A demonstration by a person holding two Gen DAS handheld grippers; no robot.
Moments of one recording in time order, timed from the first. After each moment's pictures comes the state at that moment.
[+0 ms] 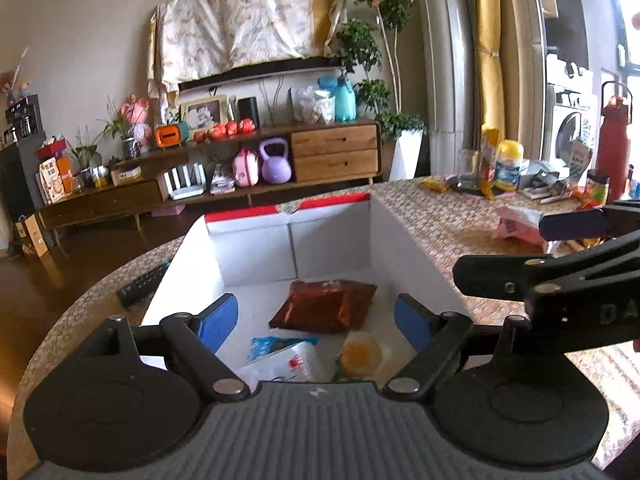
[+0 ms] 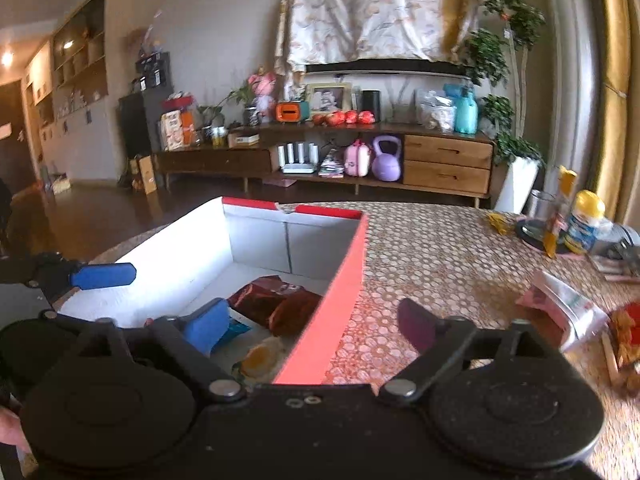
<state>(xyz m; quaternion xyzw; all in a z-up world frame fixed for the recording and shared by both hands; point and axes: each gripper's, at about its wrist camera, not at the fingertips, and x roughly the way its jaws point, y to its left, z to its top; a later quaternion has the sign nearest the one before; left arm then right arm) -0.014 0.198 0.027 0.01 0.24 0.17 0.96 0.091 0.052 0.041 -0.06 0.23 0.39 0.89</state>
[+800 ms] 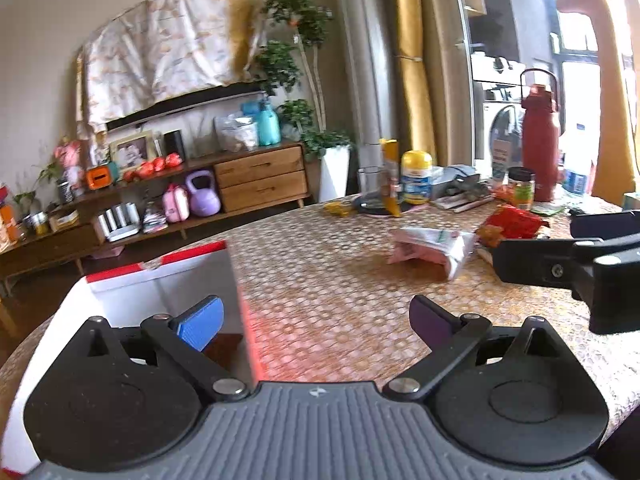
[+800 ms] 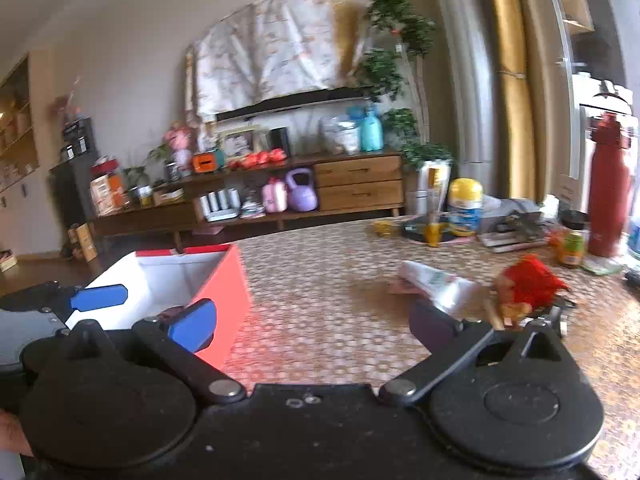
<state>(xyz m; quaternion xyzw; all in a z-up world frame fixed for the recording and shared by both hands) 0.045 0.094 0.031 0.06 0.22 0.08 0.97 0.098 -0.072 0.042 0.02 0.20 0.28 0.94</state>
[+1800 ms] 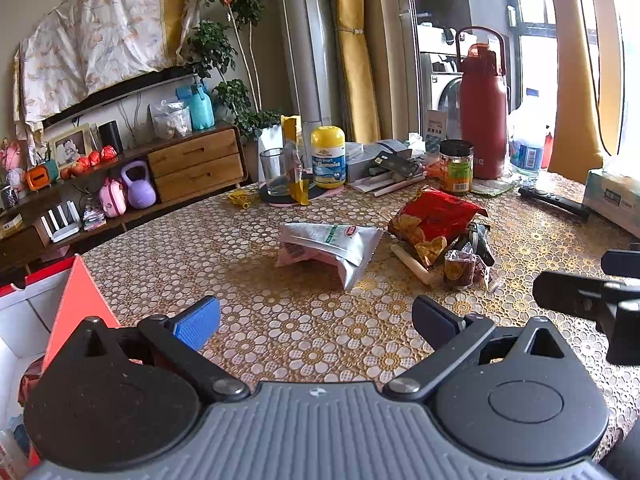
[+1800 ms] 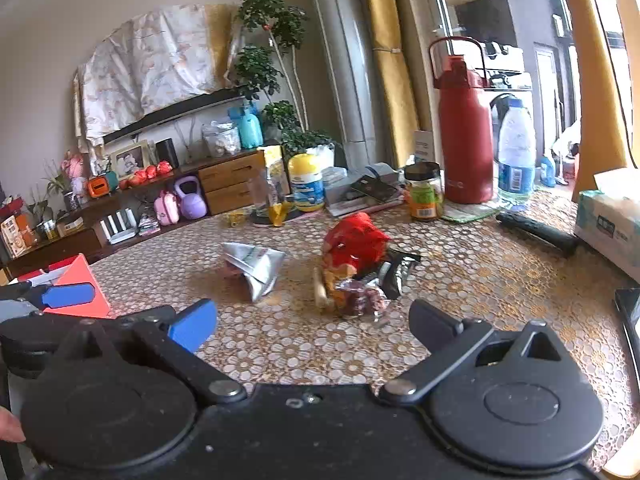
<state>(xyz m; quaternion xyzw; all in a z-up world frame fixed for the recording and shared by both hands) 0.127 -0.001 0.001 0.06 0.26 0.01 0.96 0.136 -0.193 -0.010 0.07 0.23 0.14 0.96</state>
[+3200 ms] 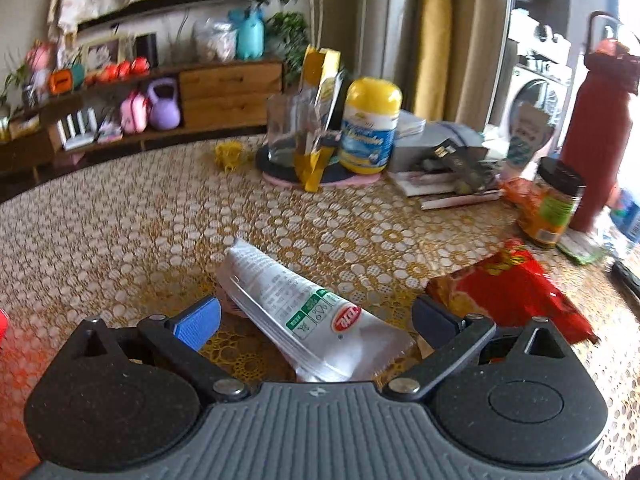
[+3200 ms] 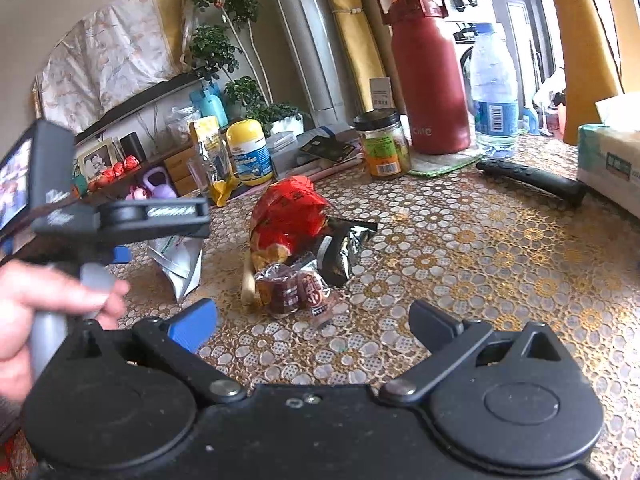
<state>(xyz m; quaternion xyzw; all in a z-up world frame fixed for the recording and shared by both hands) 0.321 -0.017 -0.045 -0.06 0.34 0.10 0.93 0.210 -0.226 -0.057 0.11 0.28 0.13 0.95</state>
